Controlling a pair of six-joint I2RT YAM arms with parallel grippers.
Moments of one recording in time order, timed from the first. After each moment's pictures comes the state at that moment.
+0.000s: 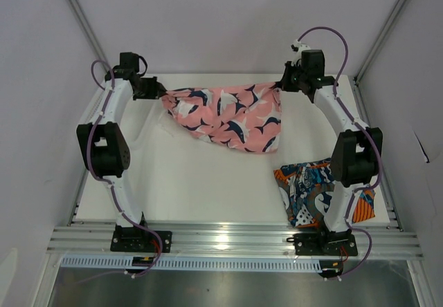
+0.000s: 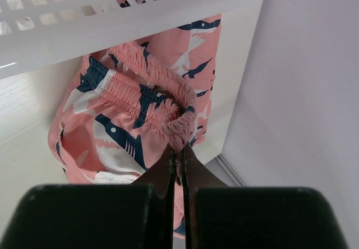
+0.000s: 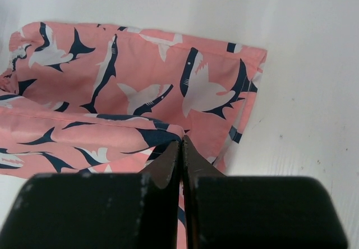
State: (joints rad) left arm 0.05 2.00 1.85 -0.84 0.22 -1.47; right arm 0.17 1.92 1.73 -0.37 -0.22 0.18
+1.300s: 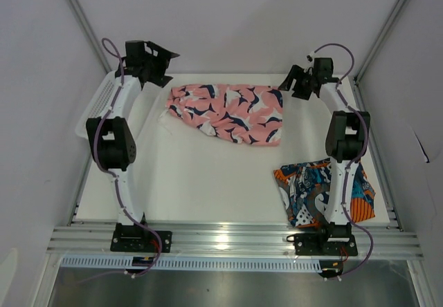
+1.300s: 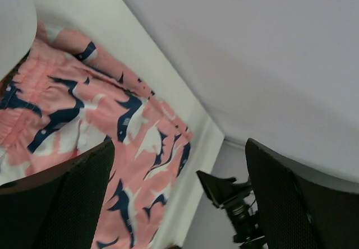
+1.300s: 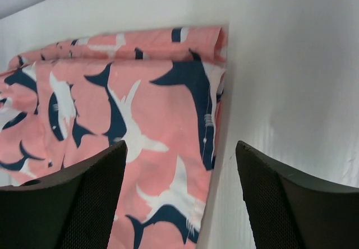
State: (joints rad) left arm 0.00 2.13 1.98 -0.38 0.27 -1.20; right arm 0.00 2.37 2.04 -0.39 -0.44 0.38
